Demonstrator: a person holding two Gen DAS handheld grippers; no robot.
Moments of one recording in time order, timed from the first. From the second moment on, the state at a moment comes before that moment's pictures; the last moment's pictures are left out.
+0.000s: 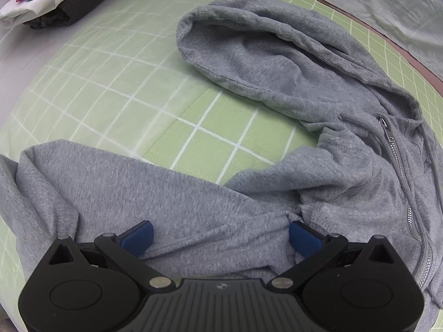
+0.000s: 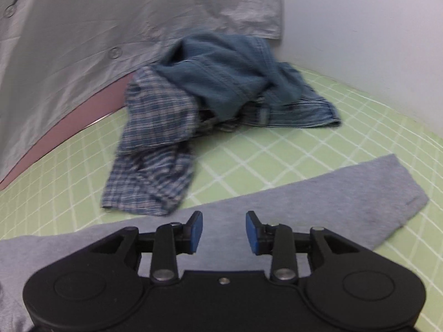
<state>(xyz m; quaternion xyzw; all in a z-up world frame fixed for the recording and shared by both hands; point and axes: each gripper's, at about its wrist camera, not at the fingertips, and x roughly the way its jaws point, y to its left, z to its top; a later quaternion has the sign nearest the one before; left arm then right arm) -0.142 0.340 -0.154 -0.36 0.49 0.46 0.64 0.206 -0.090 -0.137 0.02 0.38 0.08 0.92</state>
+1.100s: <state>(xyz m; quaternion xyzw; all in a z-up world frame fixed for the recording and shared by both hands) -0.136 0.371 -0.154 -0.32 0.48 0.46 0.67 0.153 0.218 -0.176 -0.22 0.32 0.46 0.80</state>
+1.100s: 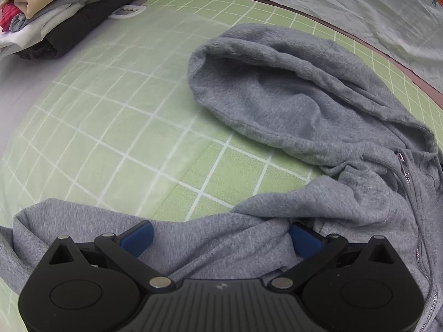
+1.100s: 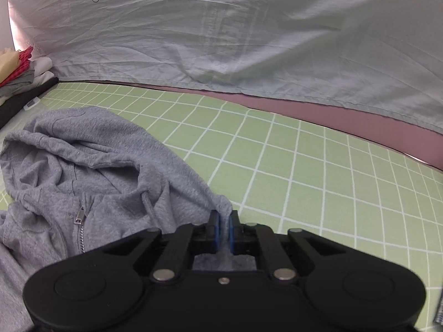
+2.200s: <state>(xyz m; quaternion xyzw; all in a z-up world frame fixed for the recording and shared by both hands) -0.061 0.420 -0.130 -0.34 0.45 0.46 0.69 0.156 0.269 -0.167 -0.27 0.31 0.46 0.79</state>
